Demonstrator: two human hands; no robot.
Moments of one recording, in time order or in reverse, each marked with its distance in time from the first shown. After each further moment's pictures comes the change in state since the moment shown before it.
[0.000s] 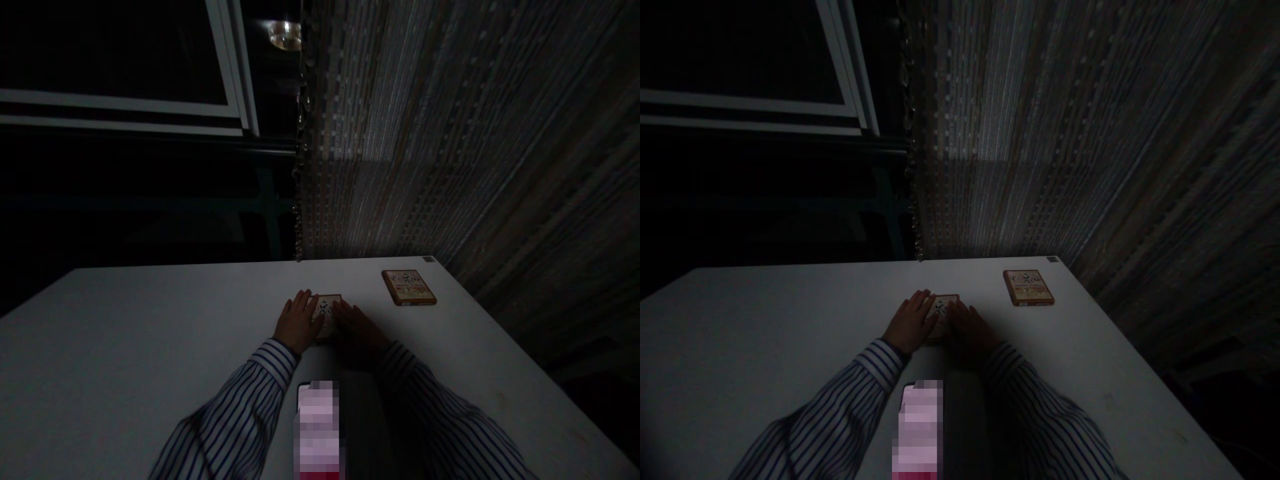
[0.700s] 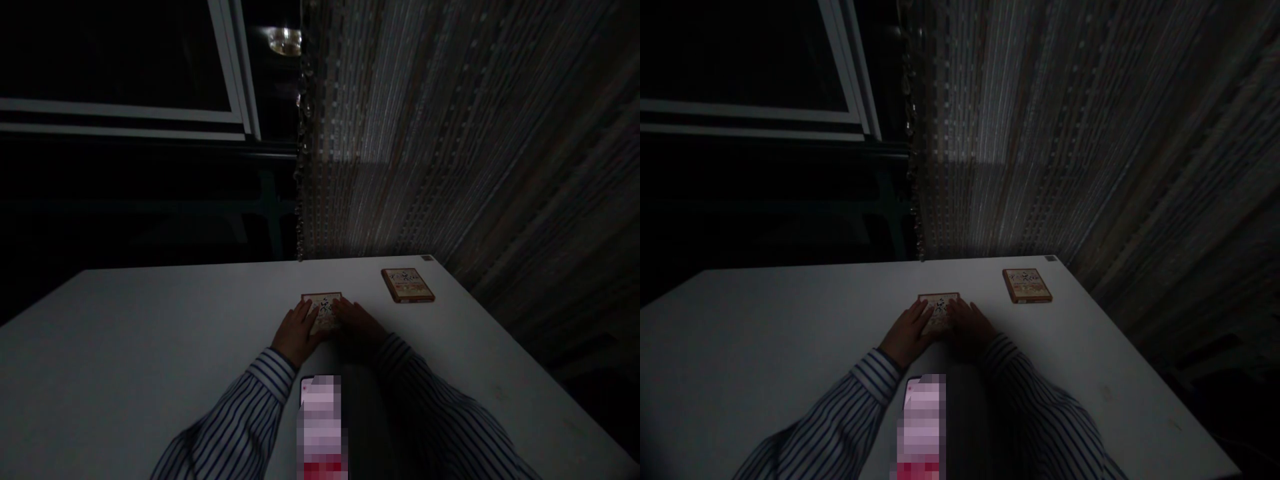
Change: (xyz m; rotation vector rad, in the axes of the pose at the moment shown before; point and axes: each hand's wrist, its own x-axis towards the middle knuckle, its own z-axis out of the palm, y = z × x) left_hand -0.029 -0.002 -0.001 -0.020 0.005 0.097; right_hand 0.009 -0.002 -0.012 0.000 -0.129 0.032
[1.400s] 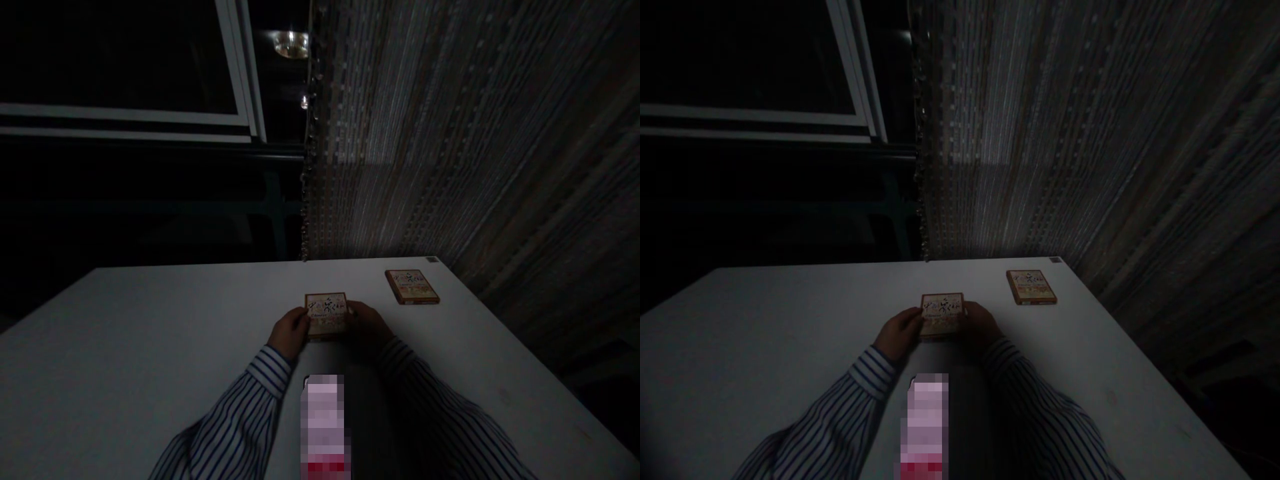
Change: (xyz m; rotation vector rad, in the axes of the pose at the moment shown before) left_hand -0.002 -0.009 -0.015 -0.599 0.081 -0.429; right_hand 0.004 0.004 -0.003 0.437 0.157 0.330
